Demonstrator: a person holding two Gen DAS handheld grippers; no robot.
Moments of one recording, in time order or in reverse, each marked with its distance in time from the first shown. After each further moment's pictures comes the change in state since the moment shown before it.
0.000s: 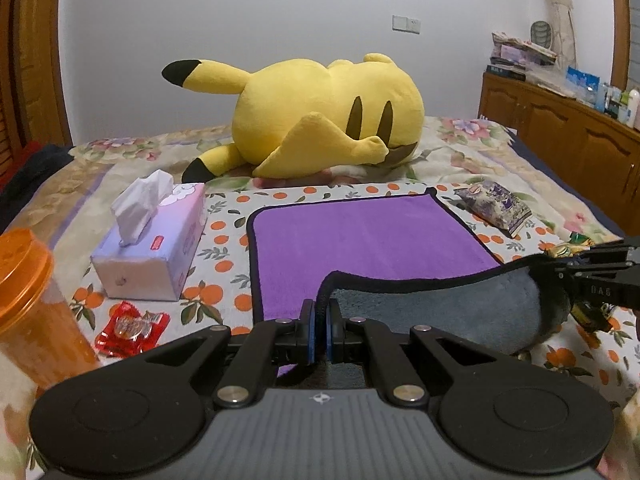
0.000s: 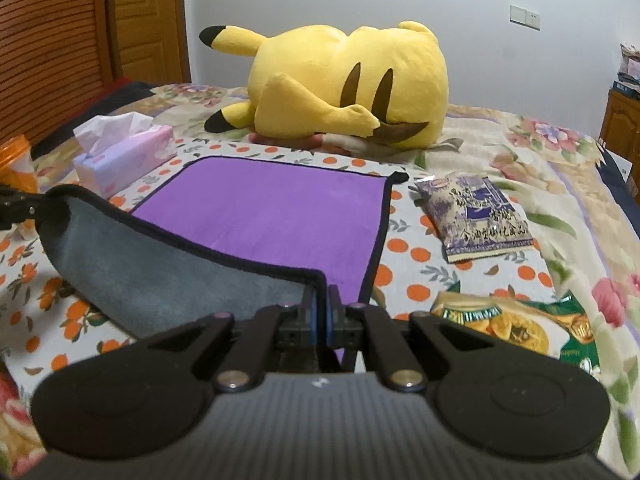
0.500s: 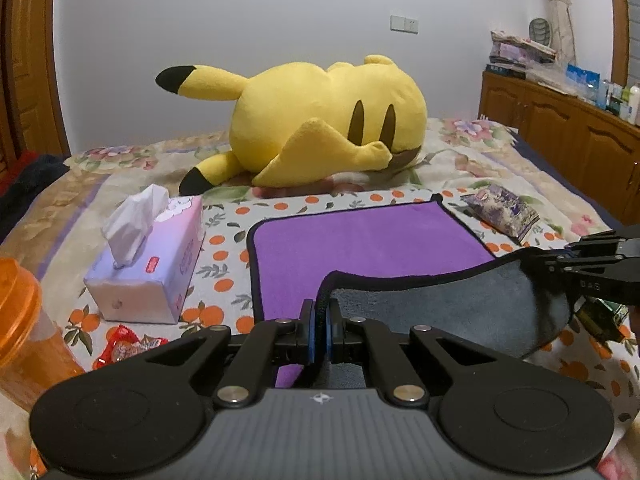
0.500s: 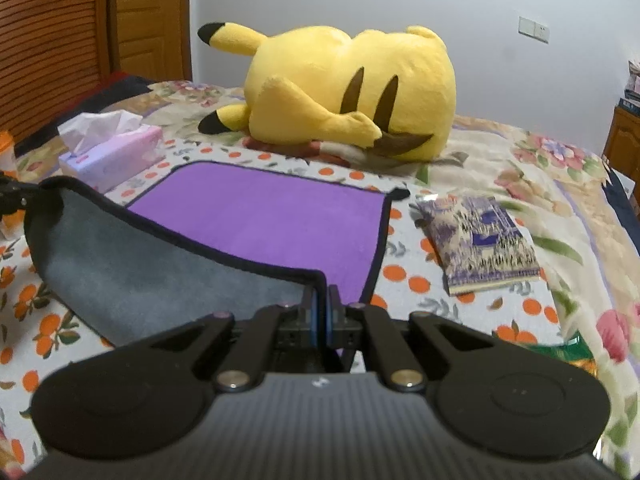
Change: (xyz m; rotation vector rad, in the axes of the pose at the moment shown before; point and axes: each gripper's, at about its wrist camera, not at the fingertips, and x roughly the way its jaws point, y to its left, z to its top) left arm 0.011 0.003 0.013 0.017 -0.011 0.001; right arm 0.023 -0.004 0.015 -0.047 -0.017 -0.007
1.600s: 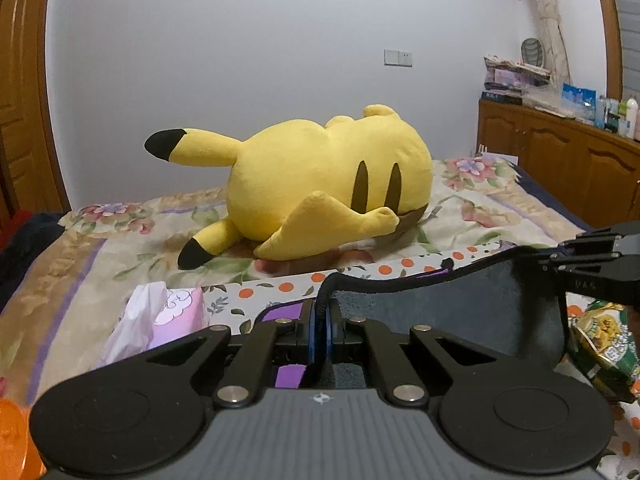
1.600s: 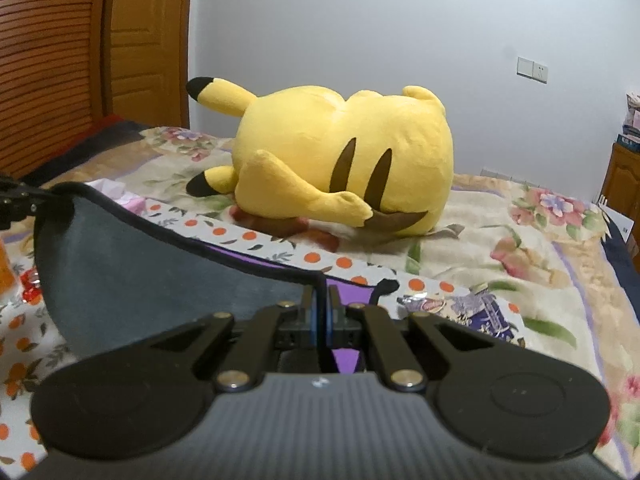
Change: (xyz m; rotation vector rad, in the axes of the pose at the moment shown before) left arm 0.023 0.006 0.065 0.049 -0.106 0.012; right arm 0.015 -0.016 0.060 -0.016 -0.113 -0.012
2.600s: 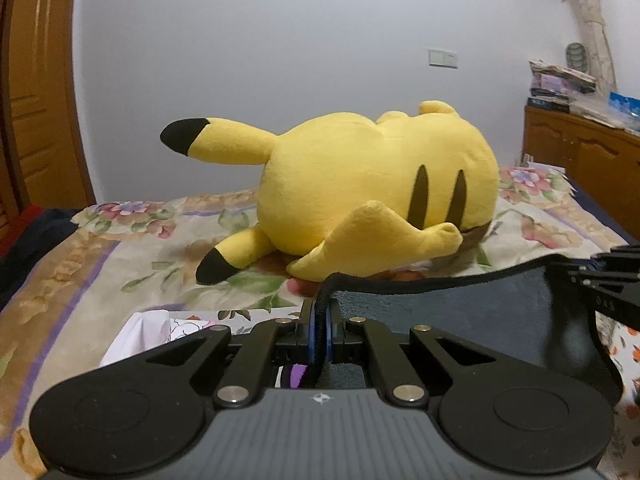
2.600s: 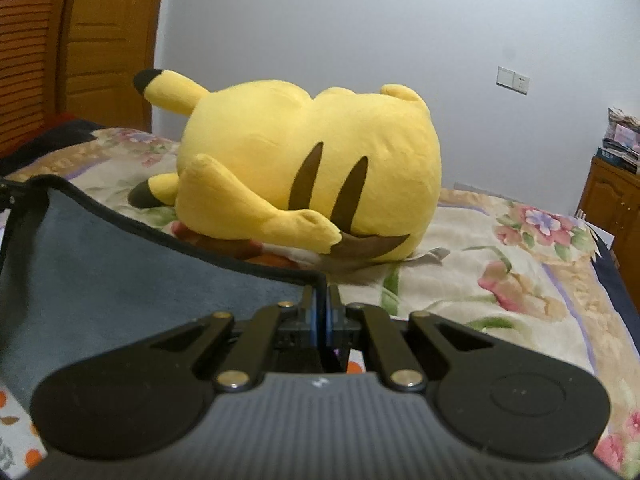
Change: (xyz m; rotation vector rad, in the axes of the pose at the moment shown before) left arm 0.084 0.020 0.018 -0.056 -0.014 0.115; right arm 0.075 -0.007 0.013 -0.012 -0.032 -0.117
